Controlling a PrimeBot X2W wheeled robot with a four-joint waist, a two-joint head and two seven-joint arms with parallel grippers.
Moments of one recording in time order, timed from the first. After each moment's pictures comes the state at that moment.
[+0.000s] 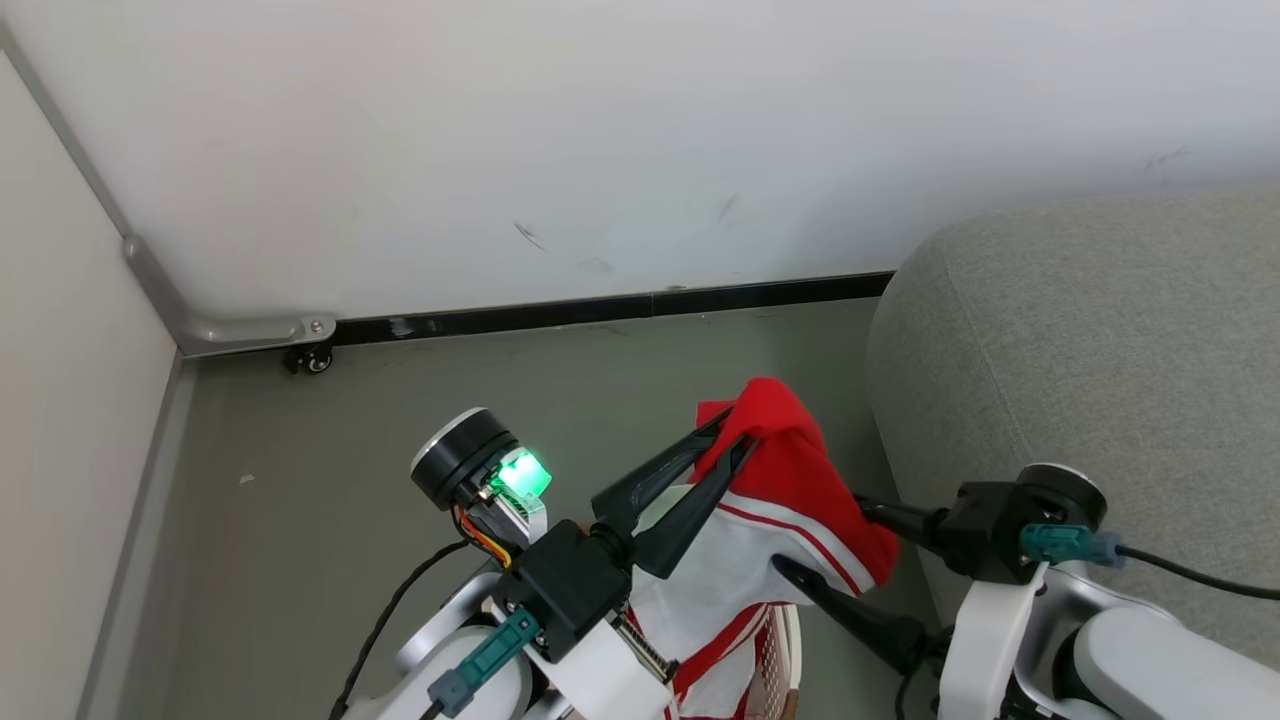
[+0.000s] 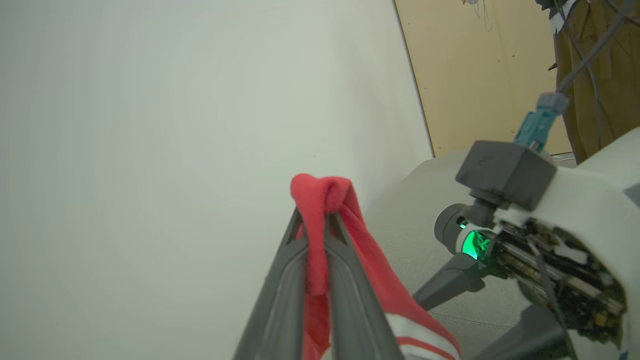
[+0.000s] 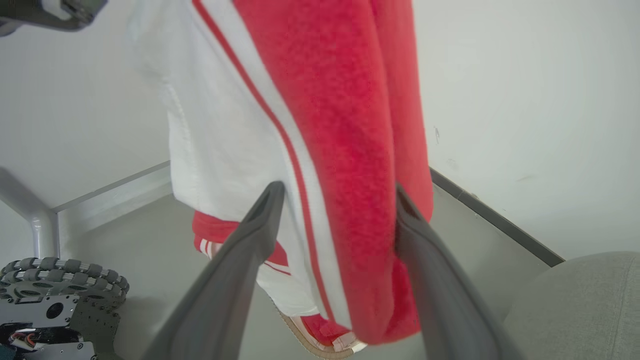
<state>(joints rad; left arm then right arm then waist) -0.40 0.16 -0.64 0.05 -0.11 -0.12 -0.26 -0.45 -0.64 0.92 0.04 0.64 0.12 0.08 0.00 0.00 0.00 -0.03</state>
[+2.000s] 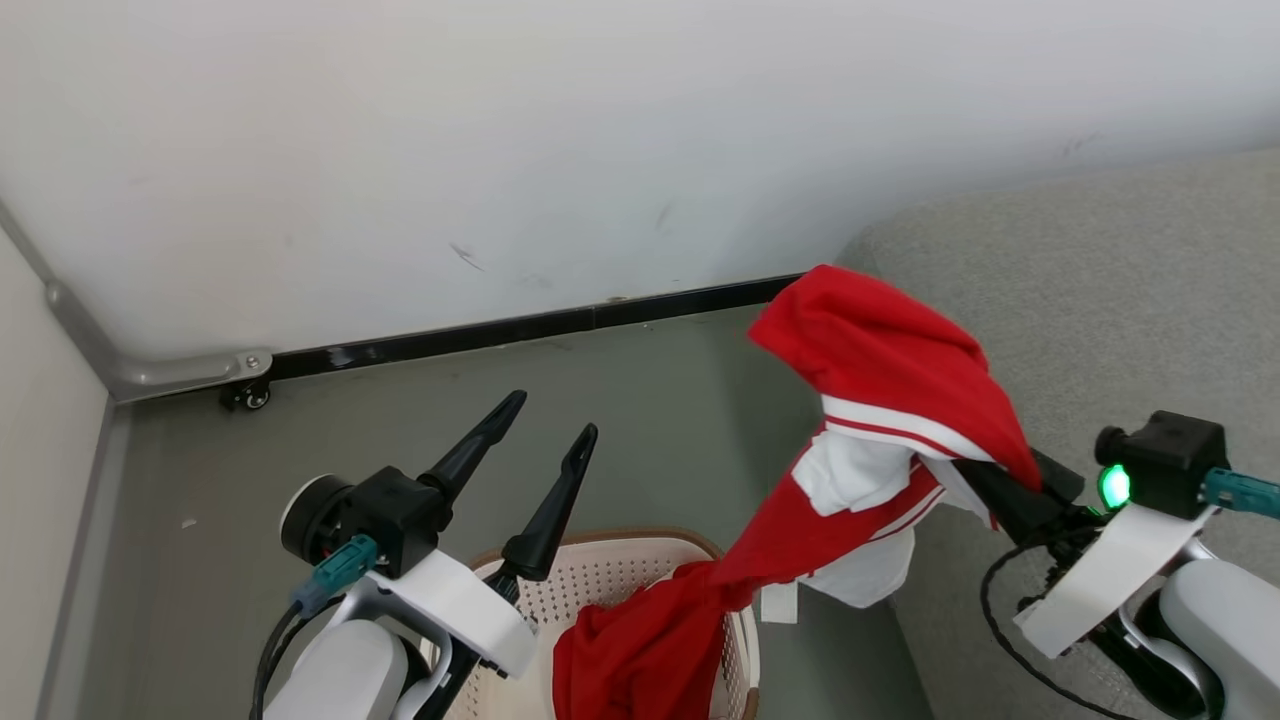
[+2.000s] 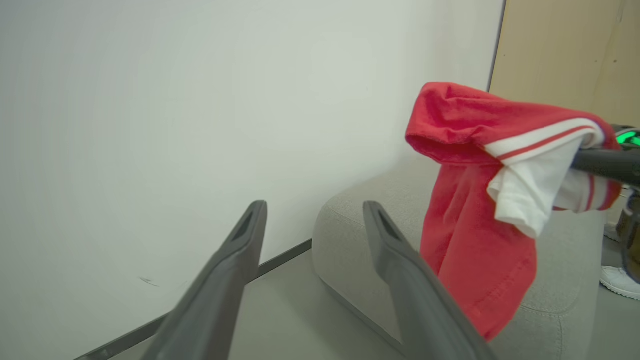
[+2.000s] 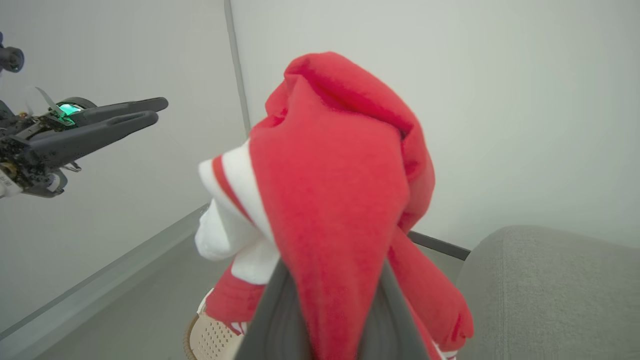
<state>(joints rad) -0.35 0.21 -0.49 0.33 -0.37 -0.12 -0.26 -0.44 -0.67 0.79 0.21 0.78 0.12 -0.22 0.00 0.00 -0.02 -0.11</state>
